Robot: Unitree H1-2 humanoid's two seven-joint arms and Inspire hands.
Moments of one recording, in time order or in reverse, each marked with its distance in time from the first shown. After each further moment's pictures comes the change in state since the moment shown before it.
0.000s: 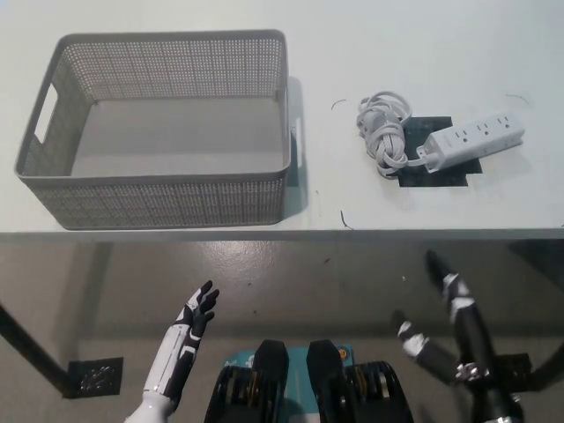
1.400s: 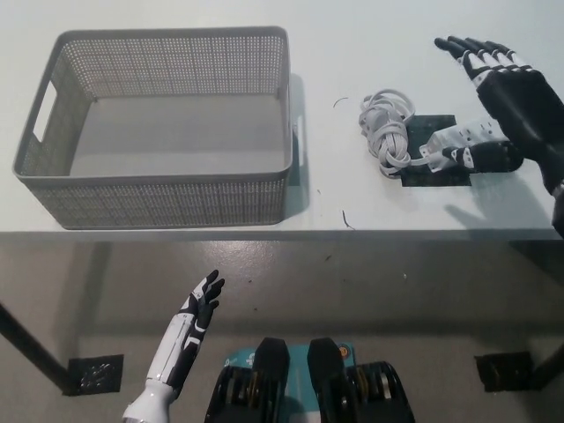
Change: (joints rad) left_arm -0.040 0.019 -0.022 0.029 0.002 -0.025 0.000; right_arm -0.641 -0.415 0.163 -0.080 -0.493 0.504 0.382
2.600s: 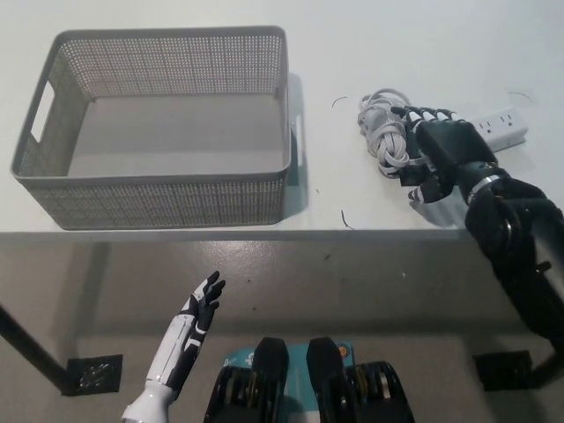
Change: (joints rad) left_arm 0.002 0.009 -0.008 0.000 0.003 -0.004 0.000; right_arm -0.100 0.161 0.140 0.466 -0.136 0.030 -0.073
